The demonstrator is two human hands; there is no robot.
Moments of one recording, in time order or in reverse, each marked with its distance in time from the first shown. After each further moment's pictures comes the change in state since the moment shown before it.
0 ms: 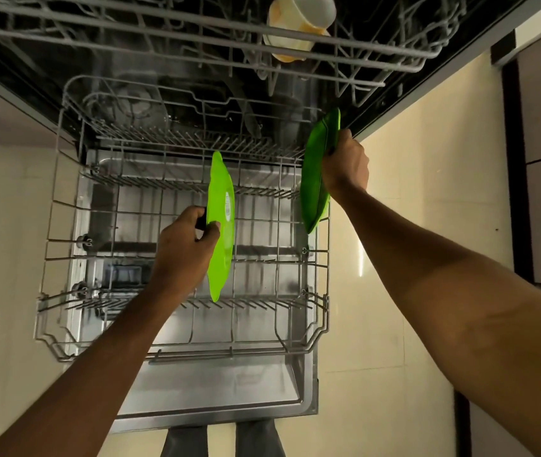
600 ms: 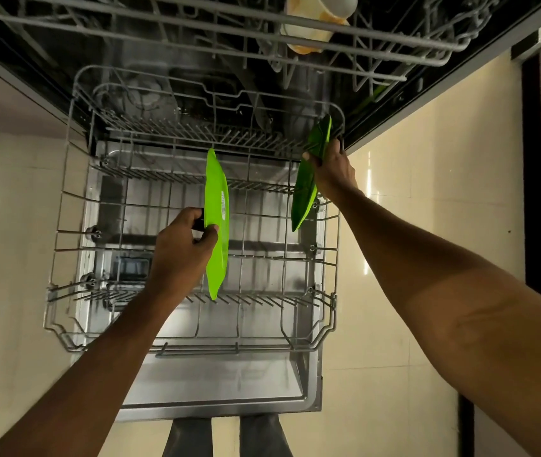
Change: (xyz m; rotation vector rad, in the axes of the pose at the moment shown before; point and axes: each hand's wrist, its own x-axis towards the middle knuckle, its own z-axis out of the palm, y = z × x) left_hand -0.003 -0.020 -0.006 -0.066 -0.007 -0.067; right_hand -0.001 0.002 0.039 0.056 -0.307 -0.019
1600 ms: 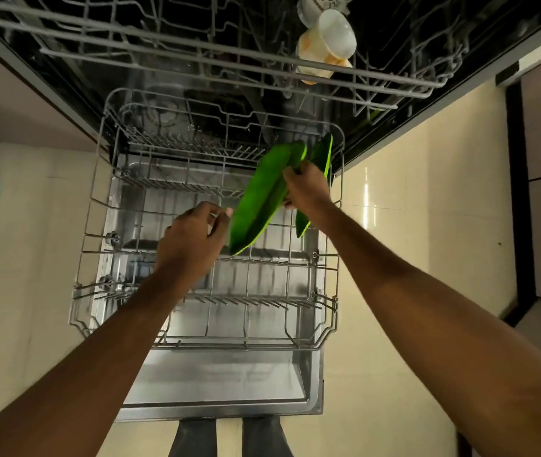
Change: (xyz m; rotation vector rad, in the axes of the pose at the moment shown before) left_hand 0.006 0.011 -0.027 0.294 -0.005 0.165; right_hand -0.078 -0.086 -0.015 0.350 -0.112 0.075
